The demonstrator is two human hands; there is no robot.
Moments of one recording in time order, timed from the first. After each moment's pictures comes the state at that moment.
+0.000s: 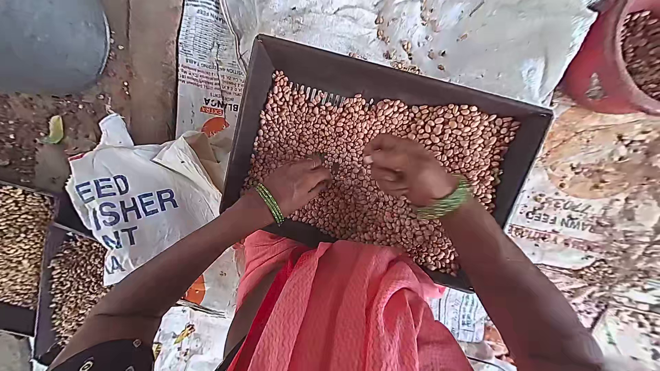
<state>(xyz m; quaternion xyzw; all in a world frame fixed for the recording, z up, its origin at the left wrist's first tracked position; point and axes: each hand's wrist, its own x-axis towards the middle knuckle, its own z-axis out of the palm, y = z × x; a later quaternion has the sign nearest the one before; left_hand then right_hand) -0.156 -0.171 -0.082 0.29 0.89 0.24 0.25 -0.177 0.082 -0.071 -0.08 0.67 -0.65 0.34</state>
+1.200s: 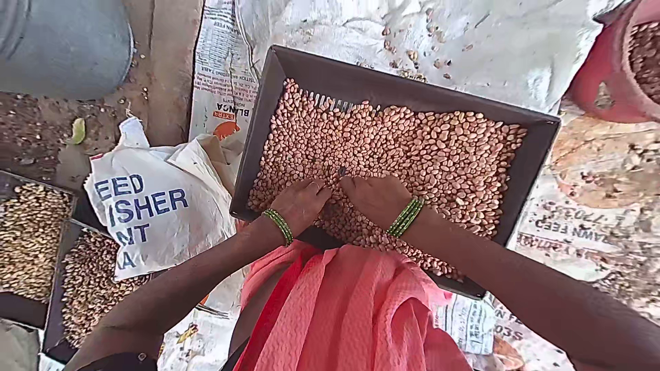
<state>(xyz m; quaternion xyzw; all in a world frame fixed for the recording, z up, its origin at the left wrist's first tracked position) -0.117 -0.169 -0.084 0.30 0.92 0.14 0.19 -0.152 0.024 -0.059 -0.33 0.88 0.05 0.34</state>
